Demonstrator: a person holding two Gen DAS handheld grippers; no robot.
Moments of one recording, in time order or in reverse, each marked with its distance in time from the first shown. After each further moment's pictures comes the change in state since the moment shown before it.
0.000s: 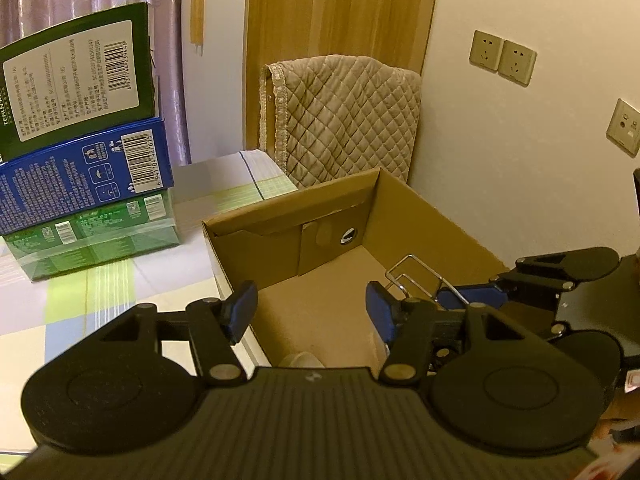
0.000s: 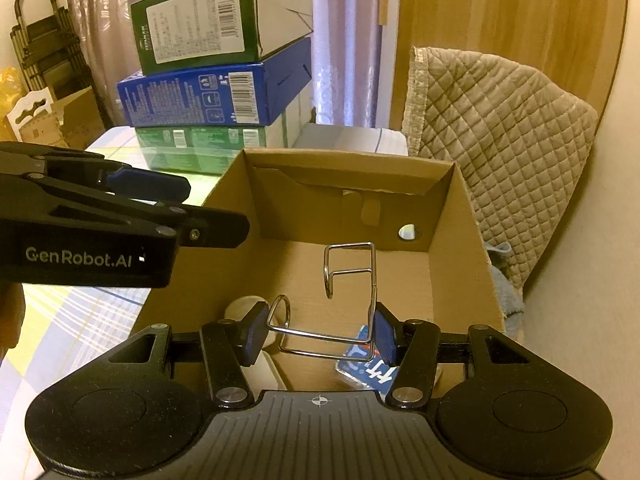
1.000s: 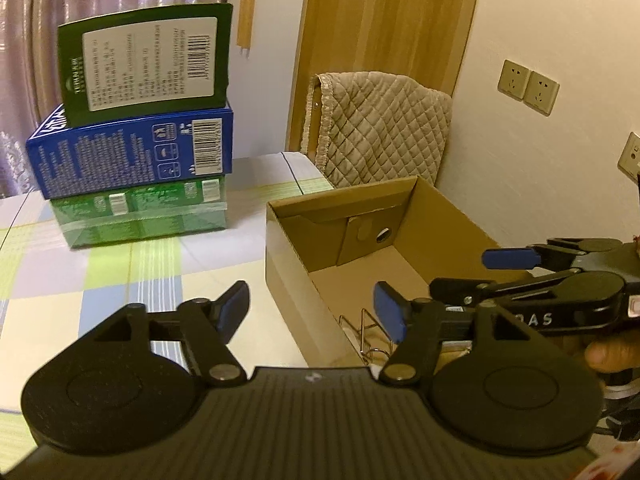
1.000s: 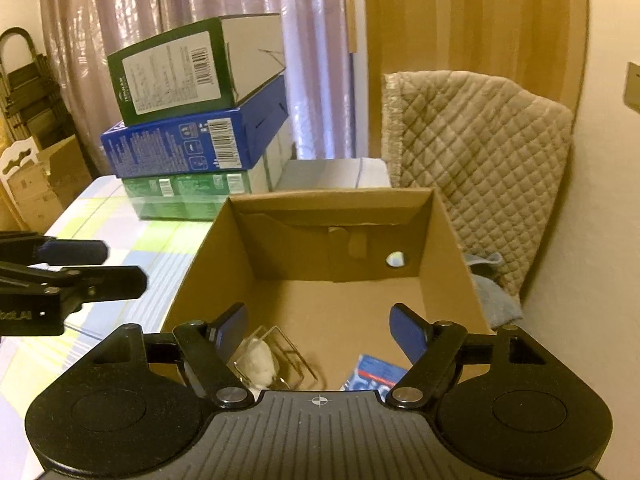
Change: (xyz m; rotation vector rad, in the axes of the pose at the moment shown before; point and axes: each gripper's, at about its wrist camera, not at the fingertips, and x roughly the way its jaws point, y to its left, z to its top) left arm -0.047 0.033 -0.028 -0.104 -0.040 0.053; right arm -0.020 -0.002 0.004 0.115 -0.101 -0.040
